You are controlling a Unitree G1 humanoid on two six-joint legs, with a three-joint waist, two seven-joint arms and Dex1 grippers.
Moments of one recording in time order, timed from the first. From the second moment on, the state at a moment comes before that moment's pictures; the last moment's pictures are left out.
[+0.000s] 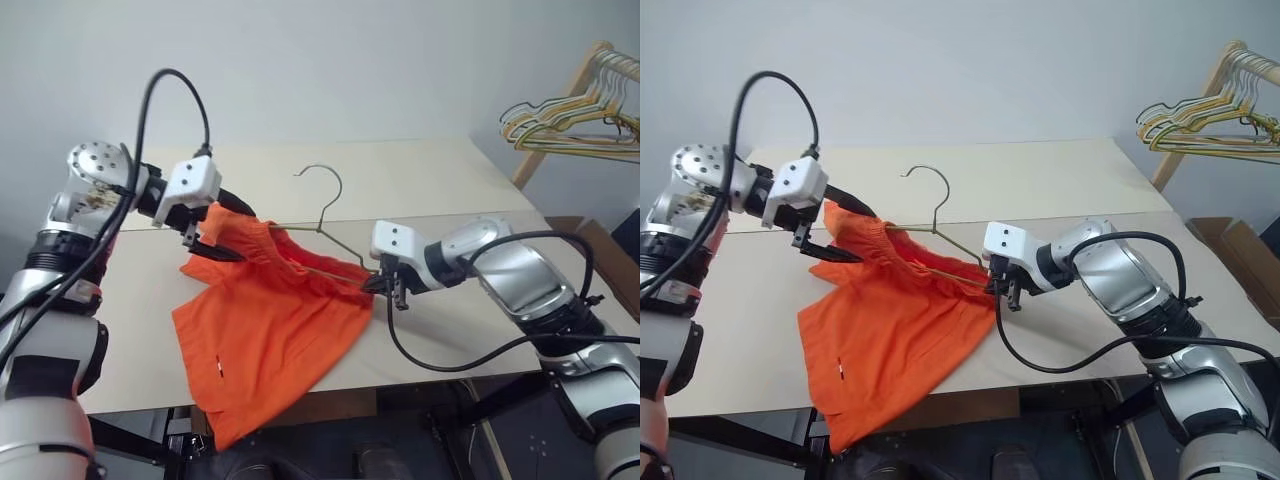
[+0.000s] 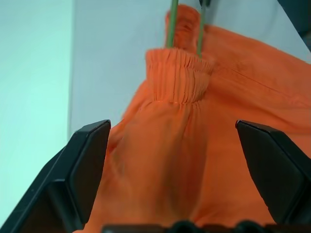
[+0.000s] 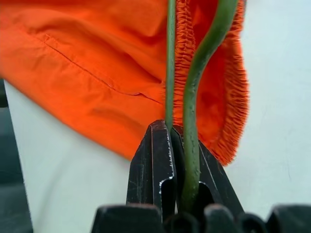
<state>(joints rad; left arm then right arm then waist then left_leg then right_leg) -1.09 0.84 -0.42 0.71 -0.27 -0.13 -1.61 -0.81 -0.74 0.46 -0.14 0.16 0.84 1.17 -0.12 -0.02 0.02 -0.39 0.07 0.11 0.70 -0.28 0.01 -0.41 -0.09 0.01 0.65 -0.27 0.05</state>
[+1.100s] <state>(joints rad) -1.08 0.75 -0.46 0.83 -0.15 -0.22 -1.61 -0.81 -0.75 0.49 -0.21 0.10 0.84 1.12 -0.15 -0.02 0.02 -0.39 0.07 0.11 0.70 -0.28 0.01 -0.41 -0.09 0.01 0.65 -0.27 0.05</state>
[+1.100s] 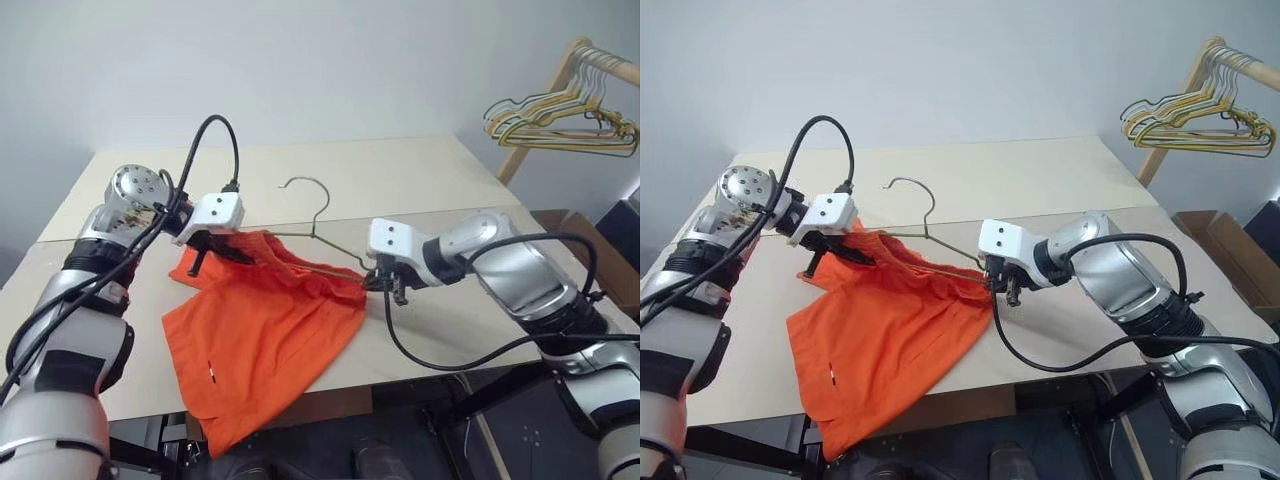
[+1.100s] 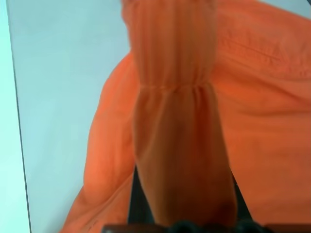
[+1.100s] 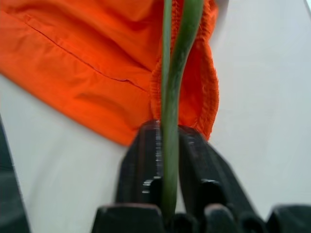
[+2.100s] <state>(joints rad) -0.98 0.76 -0.32 0.73 -0.20 0.03 -1.61 -0.27 -0.50 0.01 -0.30 0.33 0.84 0.76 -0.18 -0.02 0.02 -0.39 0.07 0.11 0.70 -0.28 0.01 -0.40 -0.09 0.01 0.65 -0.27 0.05</state>
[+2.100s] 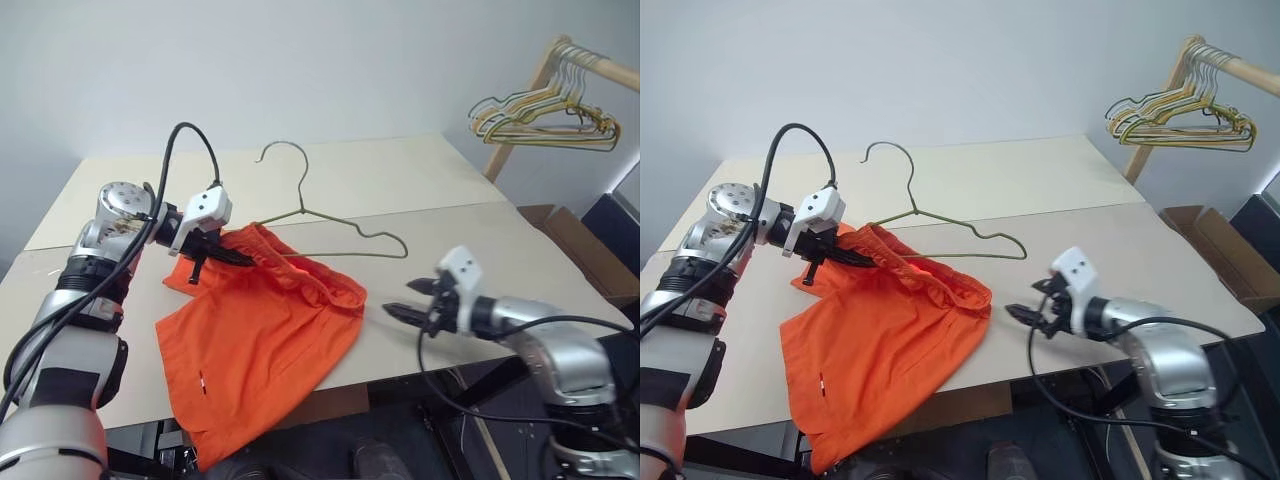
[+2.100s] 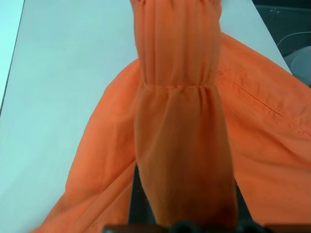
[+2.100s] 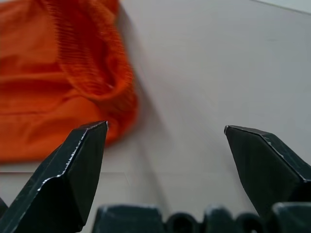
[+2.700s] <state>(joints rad) -0.94 0.76 -0.27 0.67 -0.19 0.07 -1.61 -0.31 -0.42 0.18 -0.16 0.29 0.77 0.74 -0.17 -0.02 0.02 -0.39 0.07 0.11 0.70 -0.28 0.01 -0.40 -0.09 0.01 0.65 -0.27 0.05</state>
